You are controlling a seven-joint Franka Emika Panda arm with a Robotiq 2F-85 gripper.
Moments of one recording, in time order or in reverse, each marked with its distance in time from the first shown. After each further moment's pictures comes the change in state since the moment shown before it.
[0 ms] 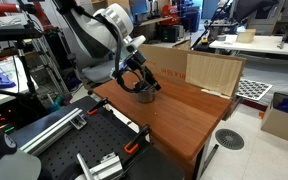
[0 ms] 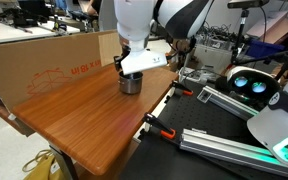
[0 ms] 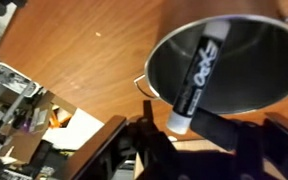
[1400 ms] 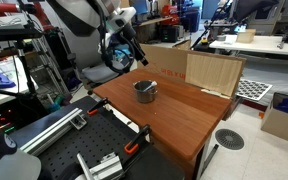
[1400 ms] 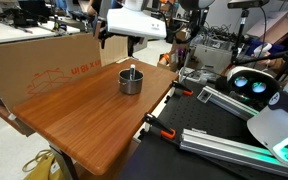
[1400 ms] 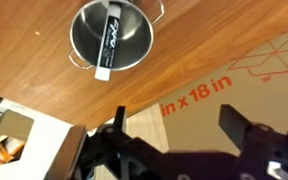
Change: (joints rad) arm -0.001 -0.257 0.023 -0.099 0.186 0.213 -0.125
